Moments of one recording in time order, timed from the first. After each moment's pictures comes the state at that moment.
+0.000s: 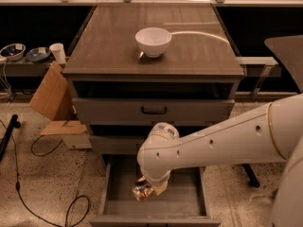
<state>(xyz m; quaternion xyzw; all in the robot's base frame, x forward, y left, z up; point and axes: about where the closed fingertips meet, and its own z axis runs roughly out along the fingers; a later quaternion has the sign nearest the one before) 0.445 -0.008 0.517 -0.89 0.46 -0.02 0.05</state>
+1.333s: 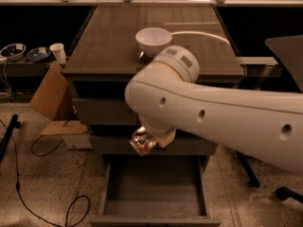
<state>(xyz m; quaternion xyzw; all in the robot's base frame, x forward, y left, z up) 0.481 -0.020 0.760 -0.88 0.45 -0.15 0.09</state>
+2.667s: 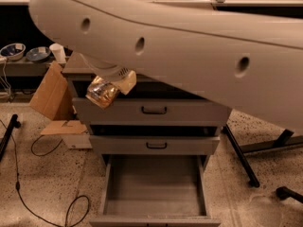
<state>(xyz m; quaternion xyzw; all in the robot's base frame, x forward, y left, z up) 0.527 0.077 0.914 -0.90 0.33 -0.25 0.12</state>
